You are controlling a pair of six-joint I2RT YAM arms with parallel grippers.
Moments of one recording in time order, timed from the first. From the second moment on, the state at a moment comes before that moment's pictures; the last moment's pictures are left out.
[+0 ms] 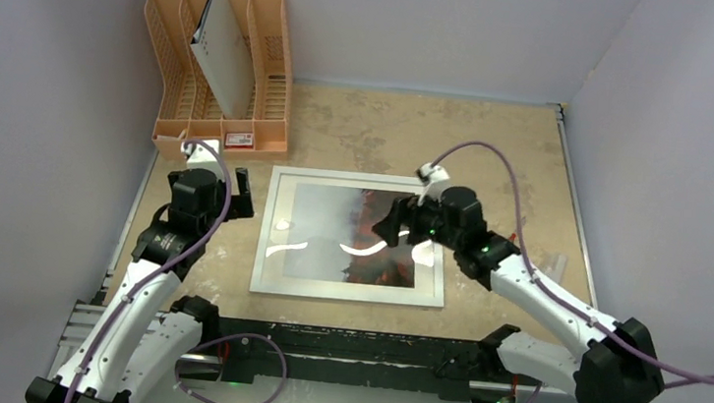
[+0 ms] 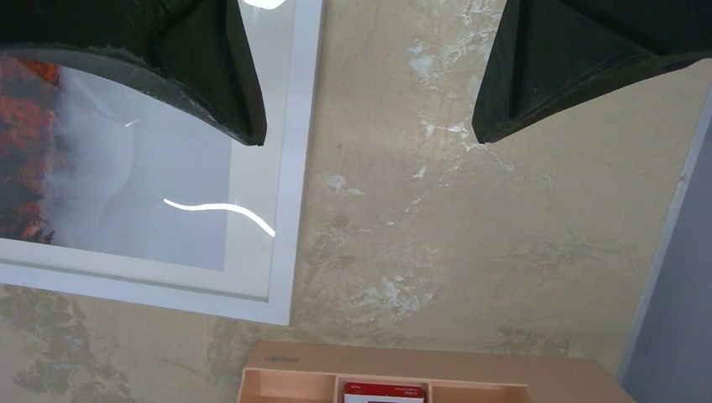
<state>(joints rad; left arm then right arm) -0.22 0.71 0.69 -0.51 -0.28 -0.25 0.52 1.10 0.66 -0.08 -0.22 0.43</state>
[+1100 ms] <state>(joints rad) -0.22 0.74 0.69 -0.62 -0.48 -0.34 1.30 1.64 0.71 0.20 0.07 -0.15</state>
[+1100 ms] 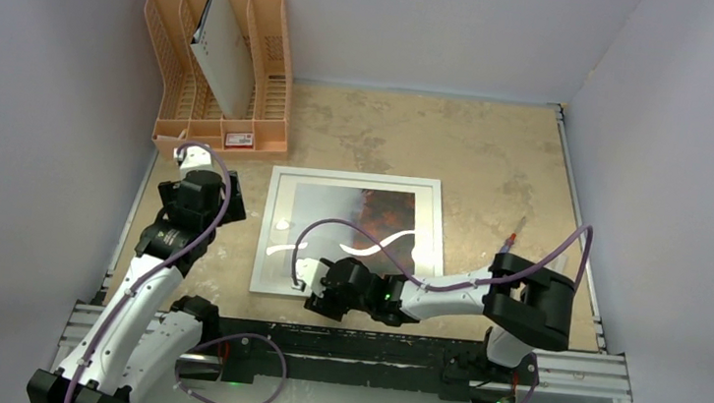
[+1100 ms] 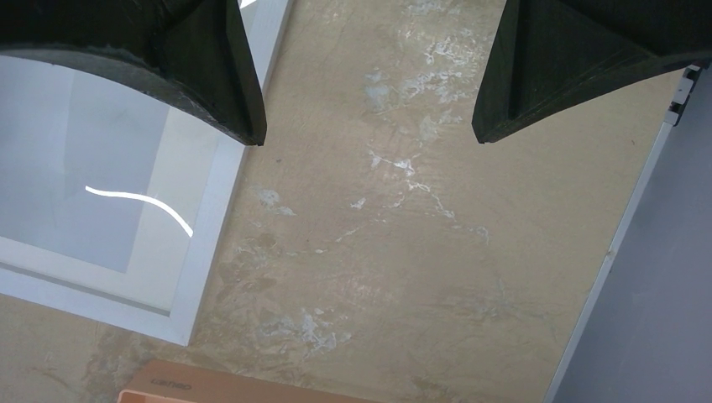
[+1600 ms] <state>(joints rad) -0.21 0.76 0.69 -0.62 -0.48 -0.34 1.31 1.64 0.70 0.21 0.15 -0.12</state>
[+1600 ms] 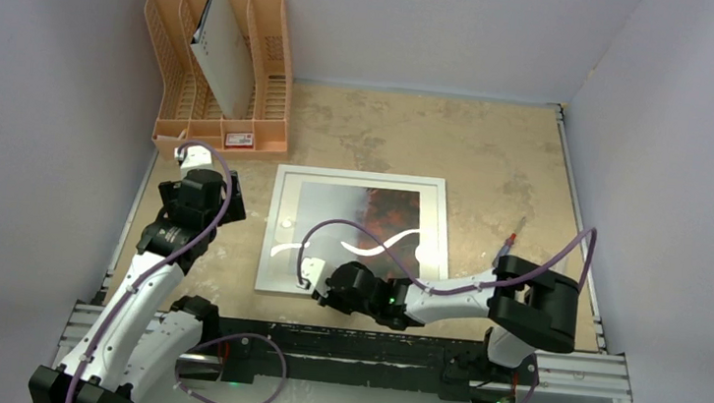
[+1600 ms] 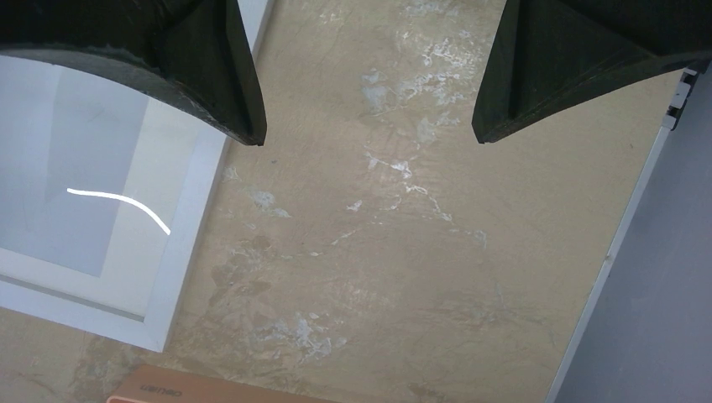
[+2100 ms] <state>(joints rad) -0.20 0.77 0.69 -0.62 -0.47 -0.34 1.30 1.58 0.64 0.17 0.38 0.09</state>
